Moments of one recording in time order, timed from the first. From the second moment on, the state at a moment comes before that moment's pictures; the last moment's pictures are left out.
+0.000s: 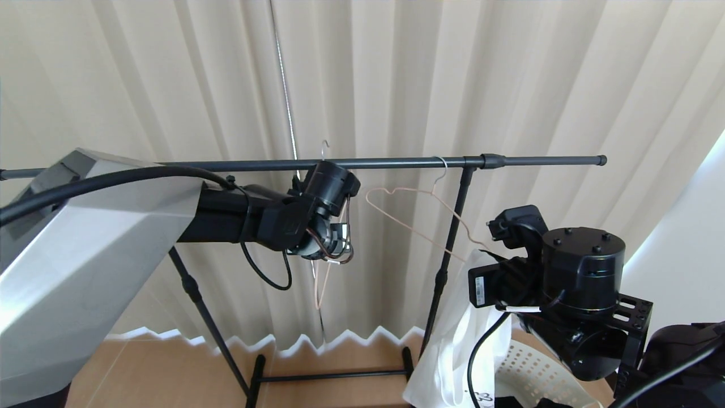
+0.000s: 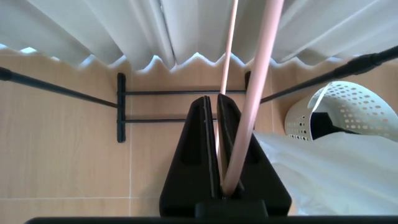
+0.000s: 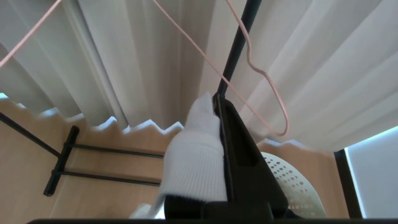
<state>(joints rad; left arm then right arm) -0.57 2.21 -1.65 0.24 0.43 -0.40 0.66 1.78 -0.58 -0.88 -0.55 0.09</state>
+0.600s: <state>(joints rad) -0.61 1.97 -1.27 0.07 0.43 -0.19 0.66 1.78 -0.58 -0.88 -0.55 0.09</state>
